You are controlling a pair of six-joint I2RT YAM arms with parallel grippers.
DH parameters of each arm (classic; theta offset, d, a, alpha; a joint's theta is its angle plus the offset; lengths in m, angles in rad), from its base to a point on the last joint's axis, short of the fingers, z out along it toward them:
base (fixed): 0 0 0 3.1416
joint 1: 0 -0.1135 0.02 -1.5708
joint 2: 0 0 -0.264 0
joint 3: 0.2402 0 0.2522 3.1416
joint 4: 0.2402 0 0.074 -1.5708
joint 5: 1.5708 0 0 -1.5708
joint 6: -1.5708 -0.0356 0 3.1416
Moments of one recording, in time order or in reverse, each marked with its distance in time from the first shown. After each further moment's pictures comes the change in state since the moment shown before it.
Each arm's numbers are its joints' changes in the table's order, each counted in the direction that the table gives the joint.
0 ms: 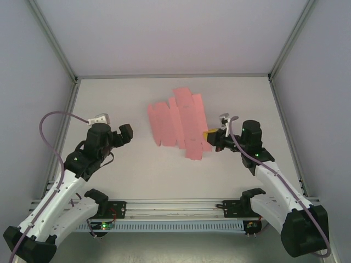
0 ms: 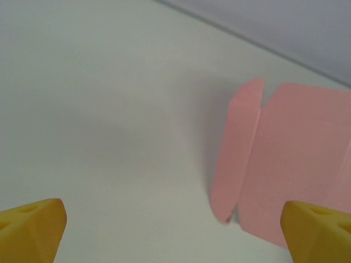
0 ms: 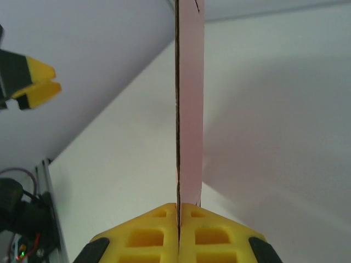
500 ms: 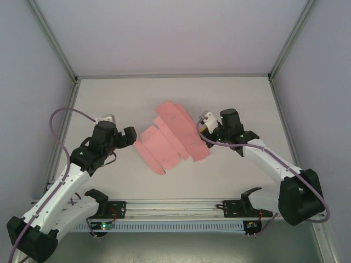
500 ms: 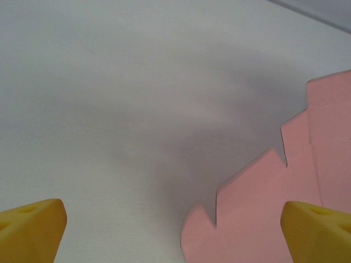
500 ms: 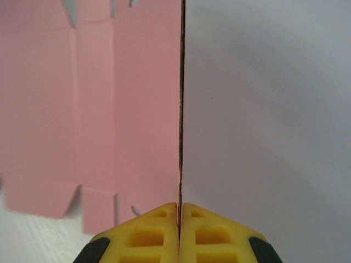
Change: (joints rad) left arm 0.000 -0.089 0.000 -0.001 0.071 -0.035; right arm -0.179 -0.322 0.262 0.275 0.412 0.590
